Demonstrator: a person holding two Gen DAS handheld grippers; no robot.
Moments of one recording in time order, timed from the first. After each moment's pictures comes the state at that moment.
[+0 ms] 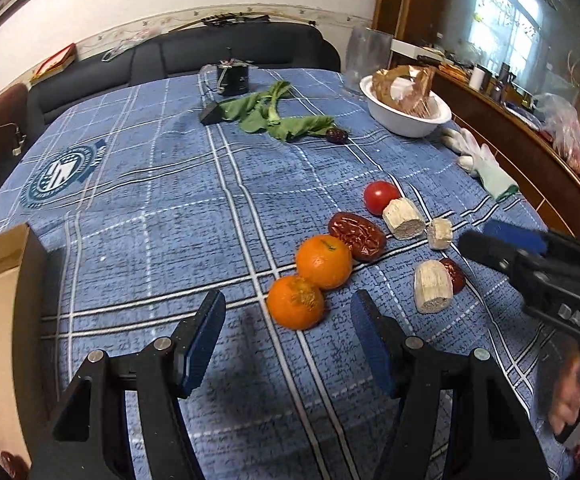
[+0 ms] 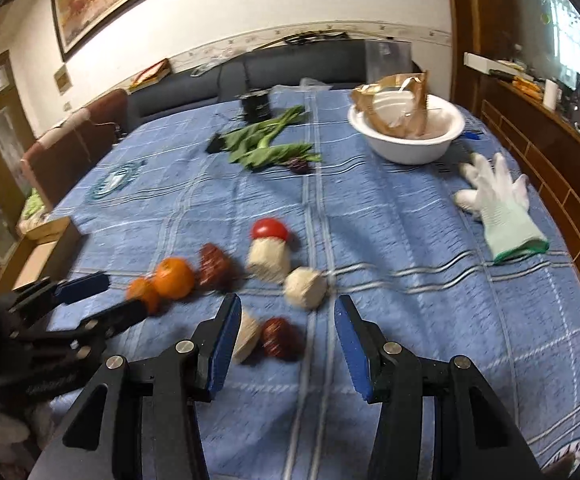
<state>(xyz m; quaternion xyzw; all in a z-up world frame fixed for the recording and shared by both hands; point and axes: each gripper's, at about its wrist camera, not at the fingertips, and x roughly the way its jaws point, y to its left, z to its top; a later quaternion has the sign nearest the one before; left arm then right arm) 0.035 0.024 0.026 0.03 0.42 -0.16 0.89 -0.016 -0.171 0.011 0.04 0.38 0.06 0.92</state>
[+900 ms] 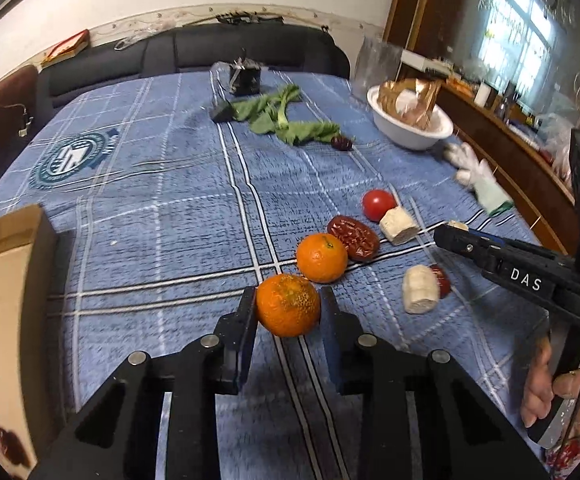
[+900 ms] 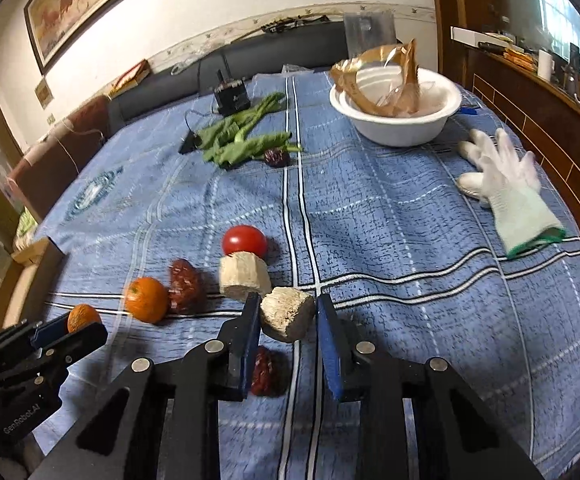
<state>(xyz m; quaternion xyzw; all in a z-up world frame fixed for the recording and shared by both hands) 0.018 0.039 0.042 -0.01 0.42 -0.15 0.90 0.003 -0.184 0.008 0.09 0.40 0.06 0.91</state>
